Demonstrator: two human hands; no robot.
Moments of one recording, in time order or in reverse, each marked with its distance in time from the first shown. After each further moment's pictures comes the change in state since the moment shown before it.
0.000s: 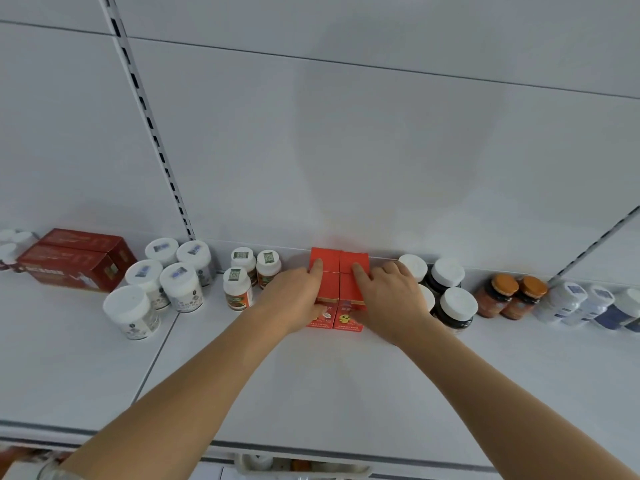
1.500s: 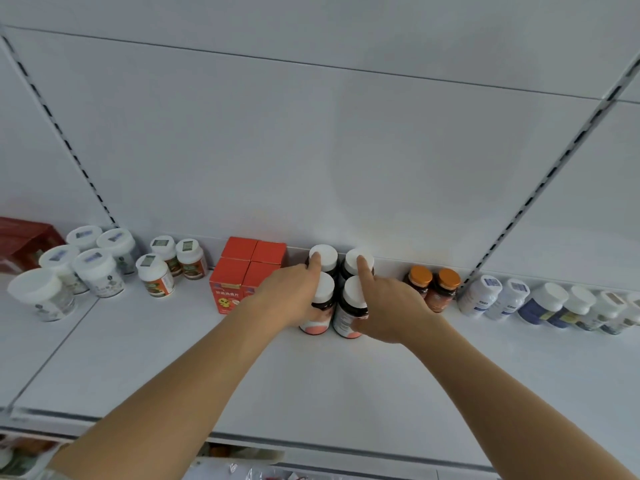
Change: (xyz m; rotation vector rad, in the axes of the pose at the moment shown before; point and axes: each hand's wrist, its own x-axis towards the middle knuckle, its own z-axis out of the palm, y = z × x) left_hand 0.036 0.152 0.002 0.007 -0.076 -0.033; right_hand -0.067 0.144 0.035 0.215 -0.135 0.013
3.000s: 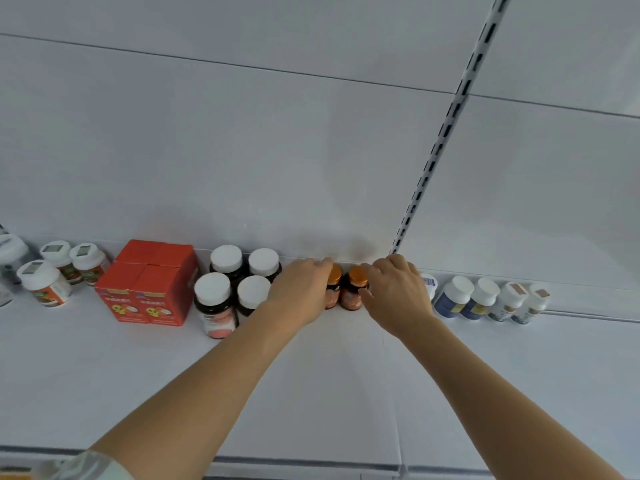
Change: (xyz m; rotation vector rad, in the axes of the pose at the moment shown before) left_hand 0.070 0.156 0.022 -0.099 0.205 0.073; right_hand -0.046 0.157 0.015 -0.079 0.327 0.105
